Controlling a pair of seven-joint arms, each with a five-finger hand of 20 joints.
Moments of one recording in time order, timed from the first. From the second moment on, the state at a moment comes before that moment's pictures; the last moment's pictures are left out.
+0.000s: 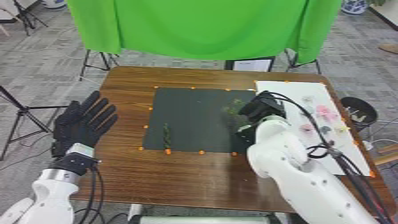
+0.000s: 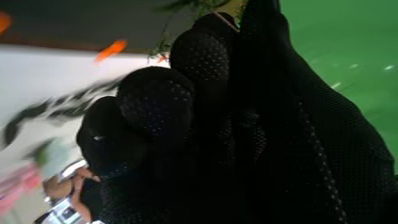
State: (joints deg) left arm 123.0 -46.3 -92.0 -120.9 10.1 8.2 21.2; right arm -74.8 -61.8 53.3 -106.9 -114.0 15.4 57.2
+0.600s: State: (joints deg) left arm 121.7 -45.7 -91.0 -120.8 9.1 8.8 21.2; right arm -70.3 -69.1 40.9 -99.8 -122.0 11.6 60.2
